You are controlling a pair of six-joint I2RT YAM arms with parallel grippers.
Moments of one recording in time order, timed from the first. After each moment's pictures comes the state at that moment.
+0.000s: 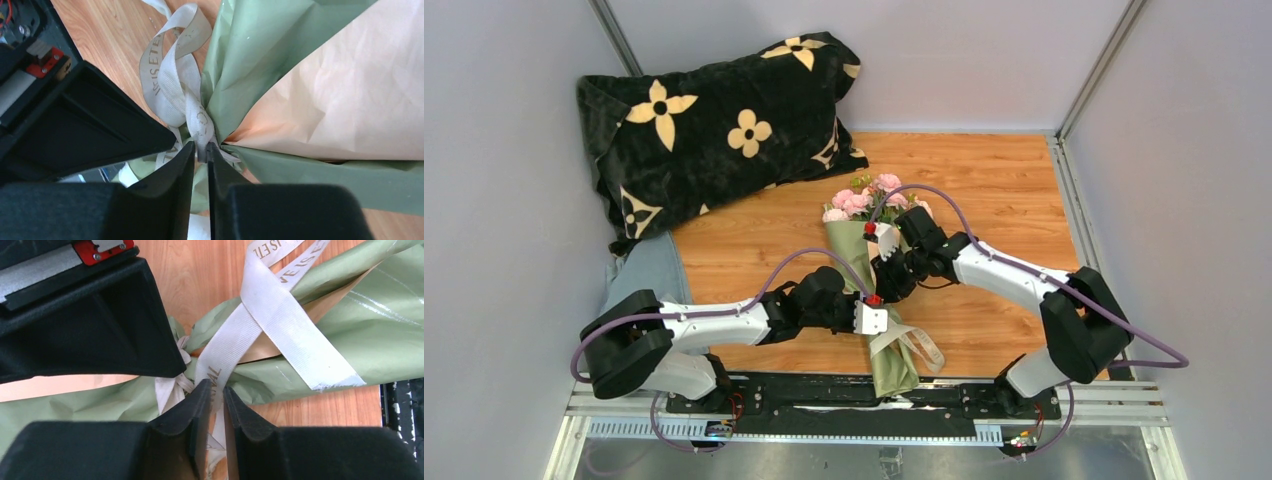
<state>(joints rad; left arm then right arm) -1.04 1.33 0.54 0.20 0.27 0.62 0.67 1.48 0.91 -0.42 -0.54 -0.04</state>
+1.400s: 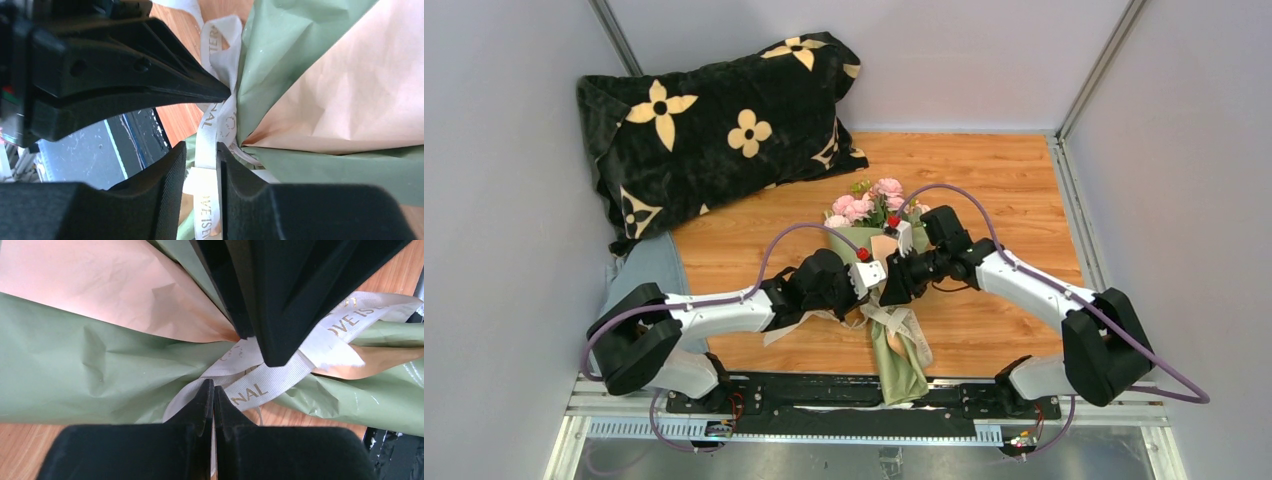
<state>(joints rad) -0.94 1.37 0.61 0.19 0.20 0.17 0.57 1.35 0.80 -0.35 -0.76 0.03</state>
